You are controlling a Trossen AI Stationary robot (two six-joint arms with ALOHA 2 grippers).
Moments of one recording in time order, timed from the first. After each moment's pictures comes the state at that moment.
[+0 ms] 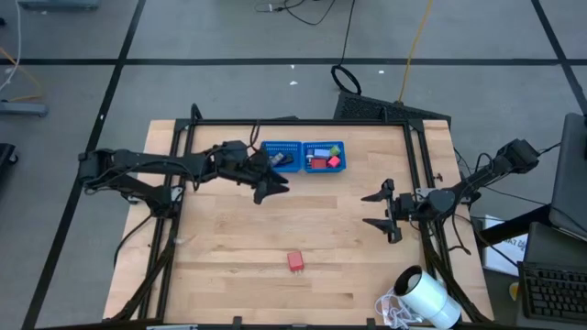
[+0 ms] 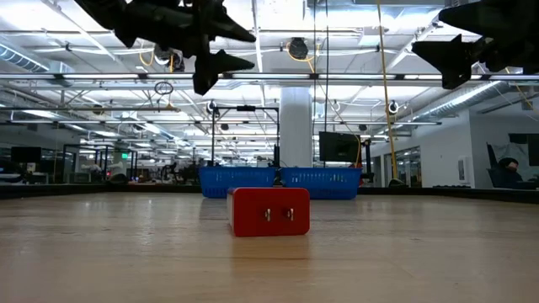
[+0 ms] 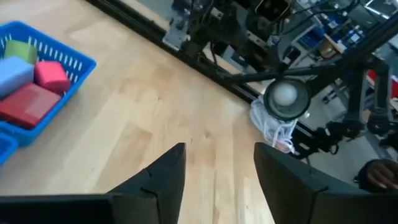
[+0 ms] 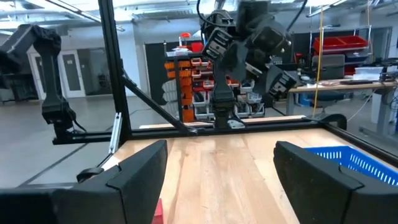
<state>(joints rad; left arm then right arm) 0.18 1.31 0.79 0.19 0.34 -0.51 0.50 0.68 0.02 0.84 0.47 0.01</state>
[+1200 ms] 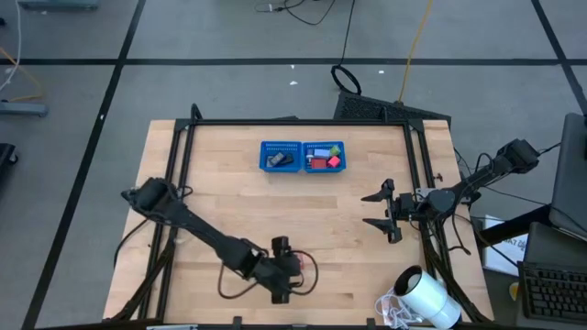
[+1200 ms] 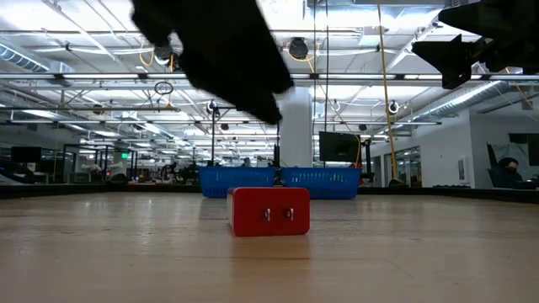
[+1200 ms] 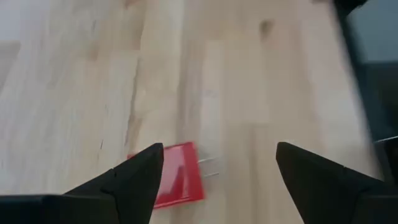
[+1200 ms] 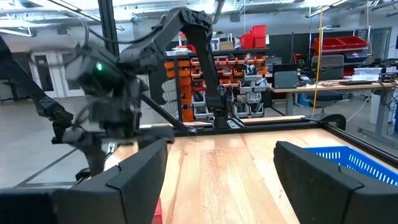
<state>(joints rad) -0.54 1.94 1.37 -0.29 -0.32 -0.44 0.50 0.68 0.02 0.84 0.47 0.01</state>
